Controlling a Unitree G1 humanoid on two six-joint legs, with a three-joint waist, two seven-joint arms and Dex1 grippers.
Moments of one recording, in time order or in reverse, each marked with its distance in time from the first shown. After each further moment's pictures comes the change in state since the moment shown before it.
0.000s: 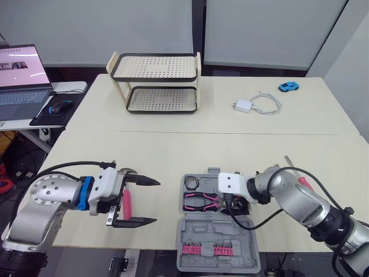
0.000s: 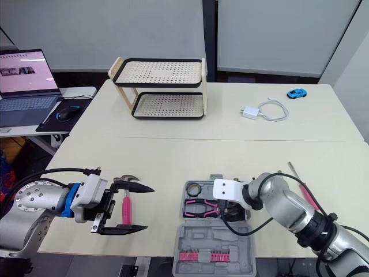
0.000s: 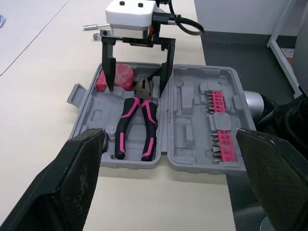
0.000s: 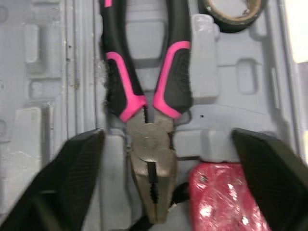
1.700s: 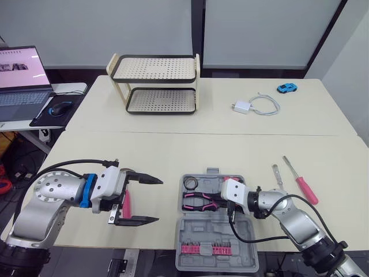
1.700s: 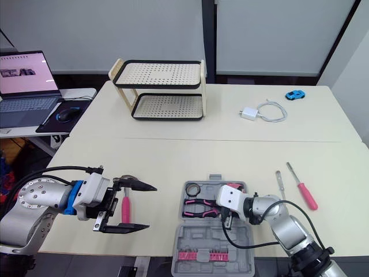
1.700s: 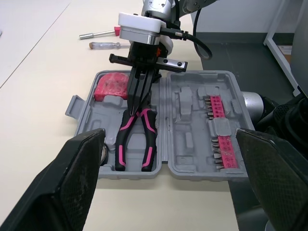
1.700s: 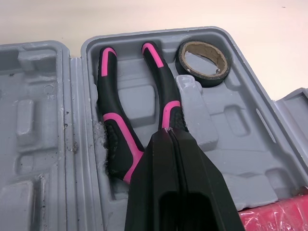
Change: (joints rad) left arm -0.025 0.000 -0.024 0.007 -0.003 -0.012 -0.004; right arm 0.290 0.180 -0.165 0.216 -0.030 -0.529 -0.152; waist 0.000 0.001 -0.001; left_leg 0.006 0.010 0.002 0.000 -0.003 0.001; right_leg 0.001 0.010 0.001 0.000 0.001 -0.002
